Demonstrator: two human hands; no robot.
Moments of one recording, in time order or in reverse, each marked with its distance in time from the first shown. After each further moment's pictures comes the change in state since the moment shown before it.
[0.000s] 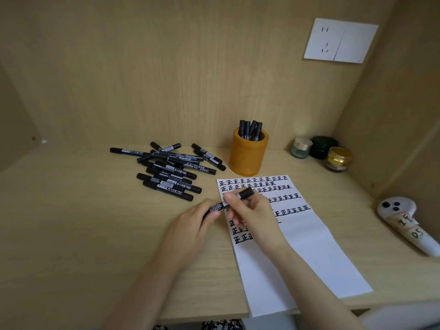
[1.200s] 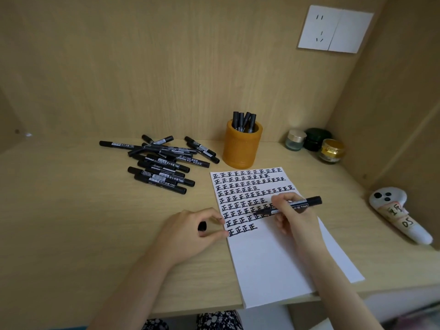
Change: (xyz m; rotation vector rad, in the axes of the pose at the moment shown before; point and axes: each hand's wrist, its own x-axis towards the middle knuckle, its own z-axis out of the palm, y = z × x) left_hand 0.000 -0.005 0.006 0.007 -0.289 -0.048; right_hand -0.025 0.019 -0.075 -0.003 0.372 0.117
